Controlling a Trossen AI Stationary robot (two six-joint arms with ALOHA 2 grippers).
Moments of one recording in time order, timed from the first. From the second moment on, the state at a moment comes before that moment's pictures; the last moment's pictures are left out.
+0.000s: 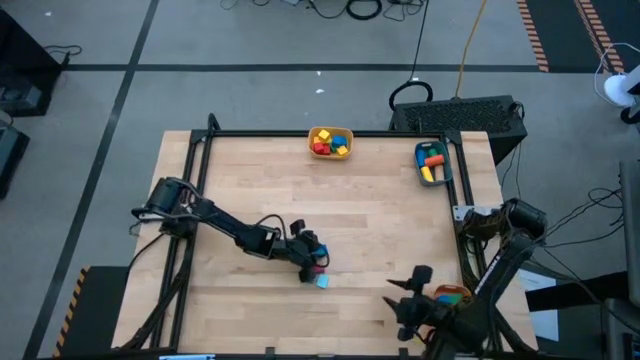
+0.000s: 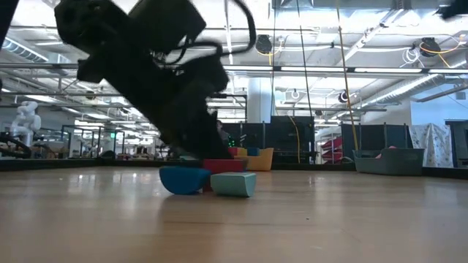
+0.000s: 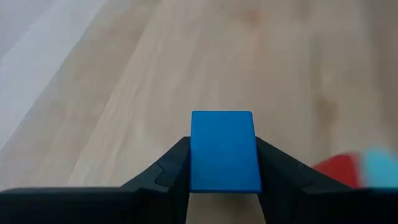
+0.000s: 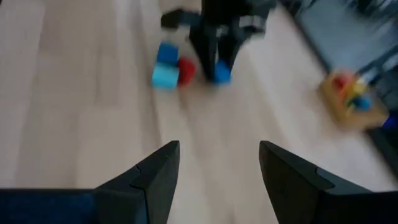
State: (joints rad) left arm -0.27 1.90 0.86 0.31 -0.31 -0.35; right arm 1.01 1.80 1.33 -1.10 0.96 1.12
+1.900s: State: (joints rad) left arm -0.24 1.85 0.89 0.84 0.23 -0.29; right arm 0.63 1.80 1.33 -0.46 0.78 -0.07
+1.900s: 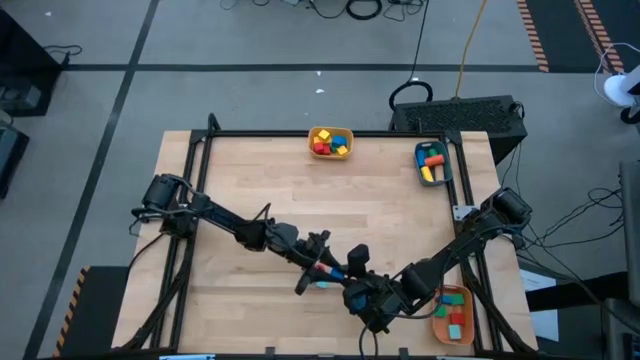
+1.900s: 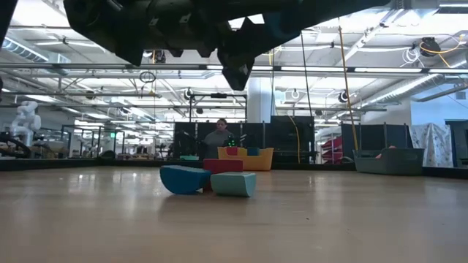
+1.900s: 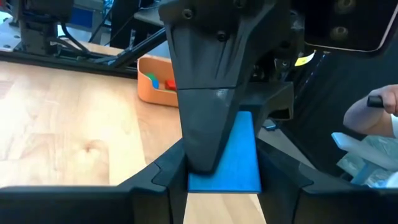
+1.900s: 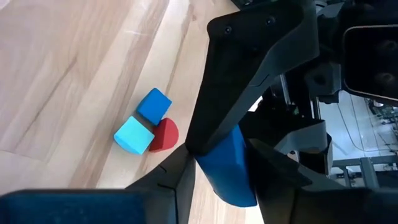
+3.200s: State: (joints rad) left arm -0.24 1.85 0.90 0.79 0.25 -0.30; right arm 0.73 1.80 1.33 -0.70 0.75 0.24
